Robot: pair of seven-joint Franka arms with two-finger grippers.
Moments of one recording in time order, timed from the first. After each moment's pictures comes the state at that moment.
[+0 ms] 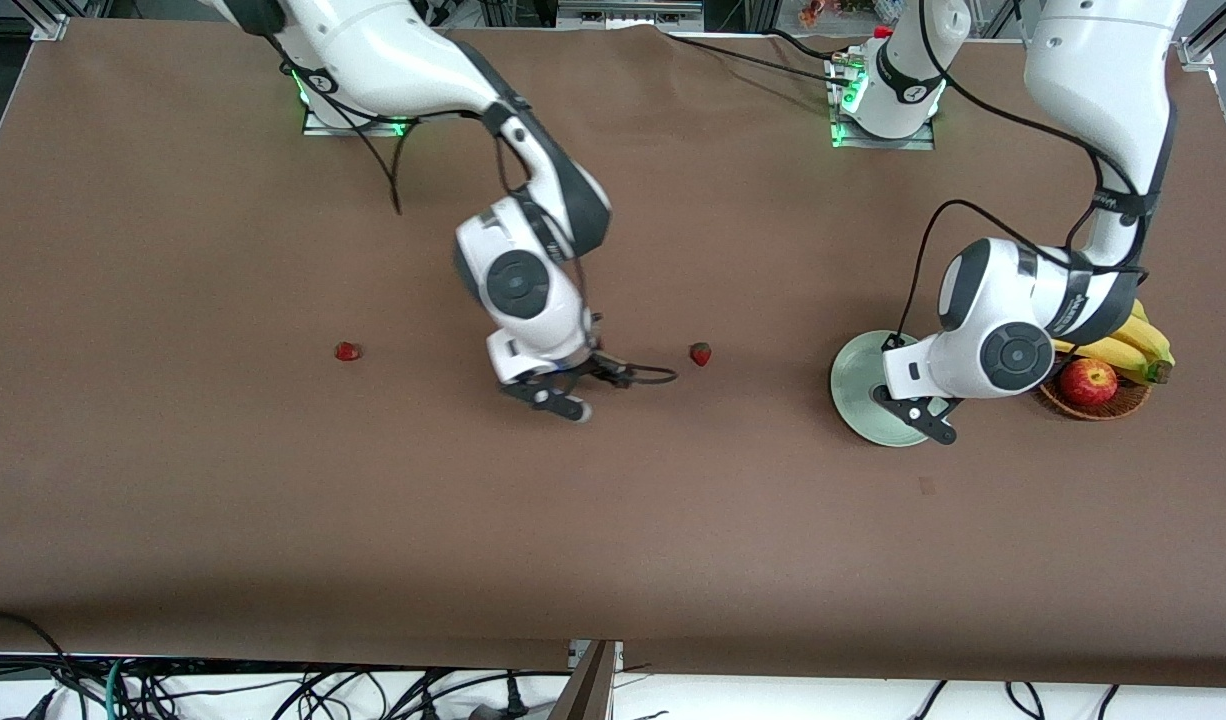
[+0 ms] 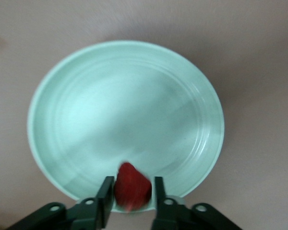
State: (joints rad) left arm -0.07 0.52 -0.07 -1.83 0.11 2.04 0.38; right arm 0.69 0.75 -0.14 -1.28 0.24 2.00 0.79
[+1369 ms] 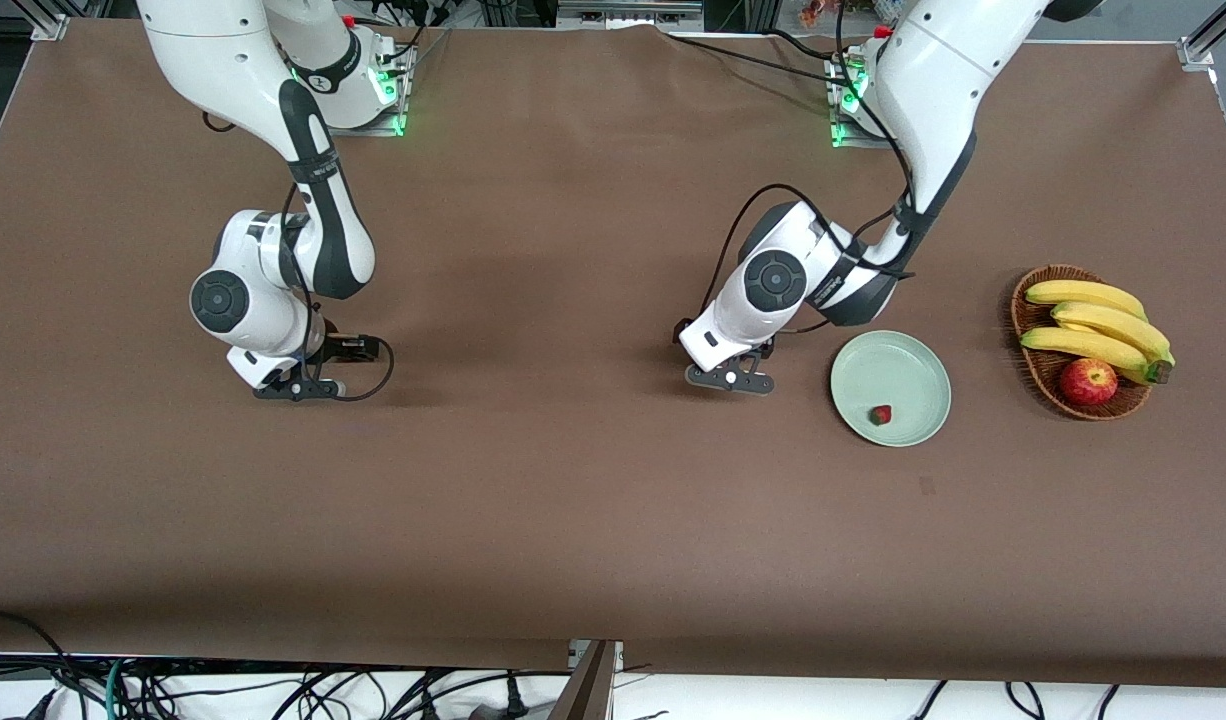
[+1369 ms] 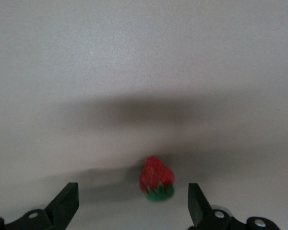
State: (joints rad) left arm -0.25 0.65 -0.34 -1.83 0.12 2.38 -0.49; right arm 0.63 0.52 -0.48 -2.10 0.37 2.40 -0.13
